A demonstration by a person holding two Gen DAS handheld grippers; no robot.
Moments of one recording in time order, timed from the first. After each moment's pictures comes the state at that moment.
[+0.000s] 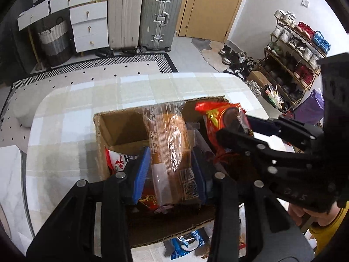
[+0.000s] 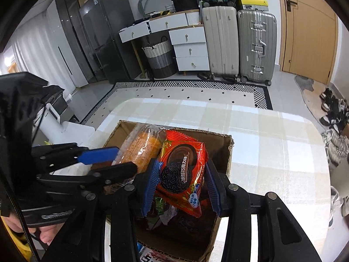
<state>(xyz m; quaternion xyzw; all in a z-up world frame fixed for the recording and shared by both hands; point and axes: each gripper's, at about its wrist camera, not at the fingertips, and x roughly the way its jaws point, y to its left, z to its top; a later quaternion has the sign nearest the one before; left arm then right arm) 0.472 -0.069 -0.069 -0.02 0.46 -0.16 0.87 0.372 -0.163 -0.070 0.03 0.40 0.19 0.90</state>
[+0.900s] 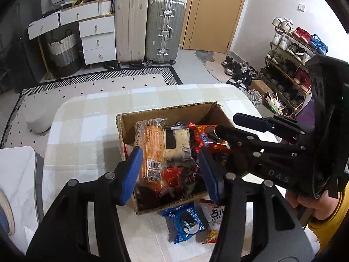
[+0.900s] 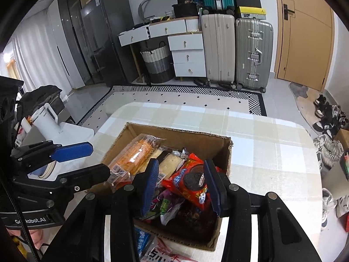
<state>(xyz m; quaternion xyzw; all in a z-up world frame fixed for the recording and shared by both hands) 0.385 -0.039 -0.012 -0.01 0.42 -0.15 0.90 0.339 -0.156 -0.043 0.01 0.37 0.17 0.91</state>
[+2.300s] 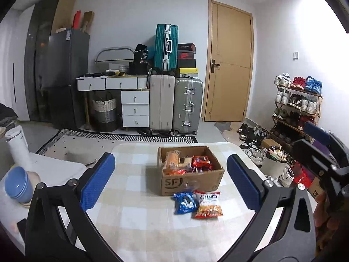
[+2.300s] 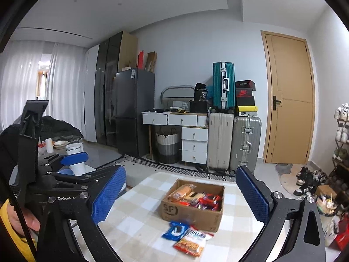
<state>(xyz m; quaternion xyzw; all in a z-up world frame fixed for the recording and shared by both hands) 0.020 0.026 0.144 -0.03 0.16 -0.05 0.98 -0.031 -0.154 0.088 -0.02 0.06 0.17 0.98</state>
